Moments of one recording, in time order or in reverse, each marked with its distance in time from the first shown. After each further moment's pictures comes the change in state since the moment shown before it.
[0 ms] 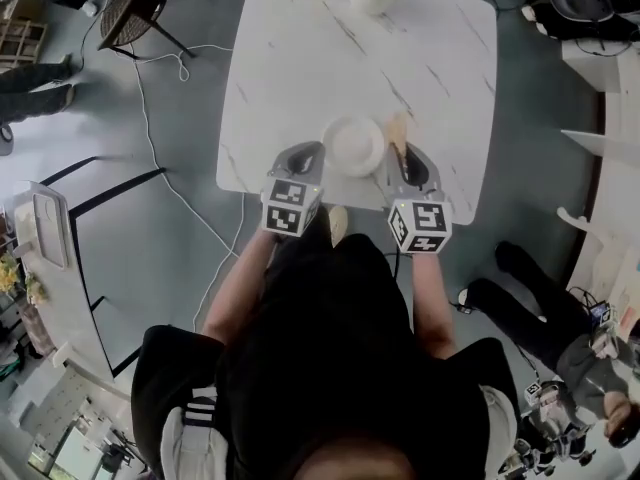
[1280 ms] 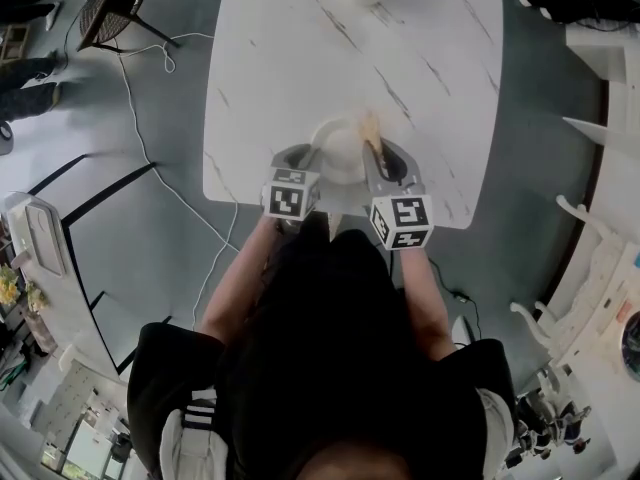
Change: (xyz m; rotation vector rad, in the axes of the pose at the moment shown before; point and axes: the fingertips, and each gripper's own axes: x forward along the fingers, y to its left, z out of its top) left arm 0.069 0.017 -0.062 -0.155 0.278 0.010; right arm 0.055 0.007 -0.028 0.024 0.091 0.086
